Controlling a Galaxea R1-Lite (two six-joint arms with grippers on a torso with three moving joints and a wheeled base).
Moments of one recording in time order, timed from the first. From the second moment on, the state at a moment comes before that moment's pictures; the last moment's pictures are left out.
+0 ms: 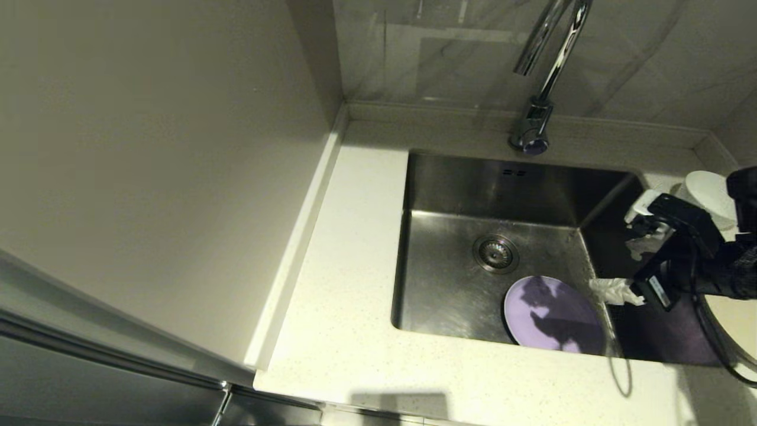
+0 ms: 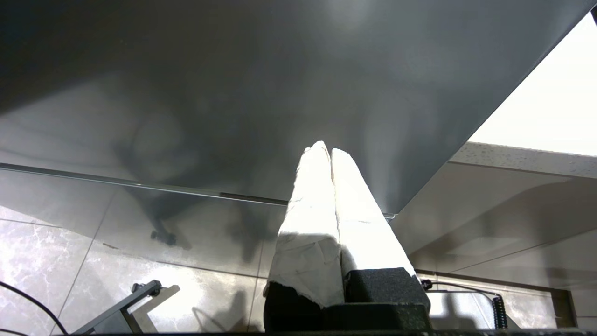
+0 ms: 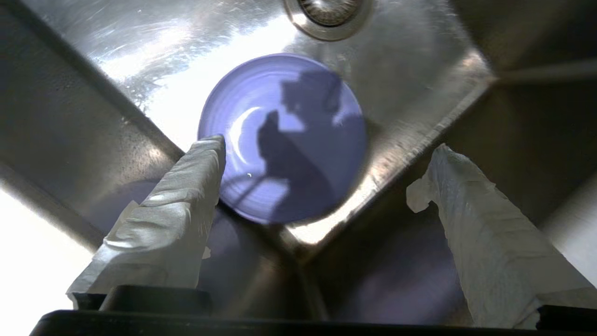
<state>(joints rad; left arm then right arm) 0.00 0.00 0.00 0.00 0.02 -0.02 -0.03 1.55 -0.92 -0.01 0.19 -0.65</state>
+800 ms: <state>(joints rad) 0.00 0.00 0.00 0.00 0.02 -0.03 -0.06 2.12 -1.18 -0.28 0.15 -0.69</state>
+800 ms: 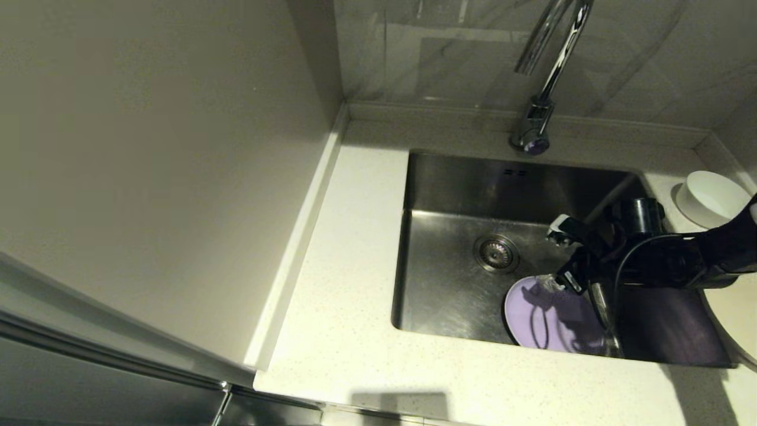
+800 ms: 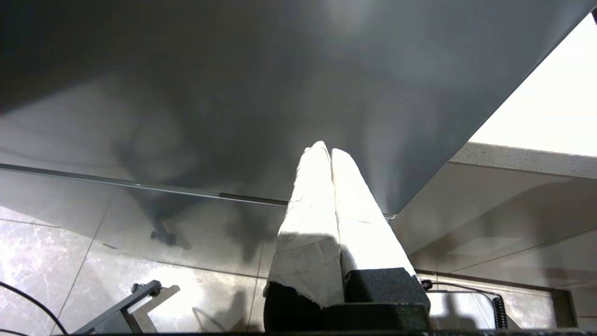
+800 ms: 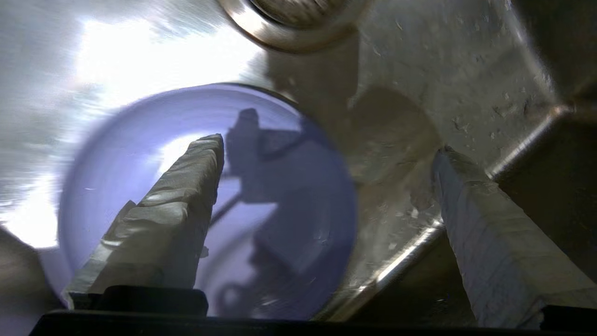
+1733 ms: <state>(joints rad) 0.00 0.00 0.00 0.00 0.02 -0.02 -0.18 2.27 -1.26 -0.28 0.27 -0.97</state>
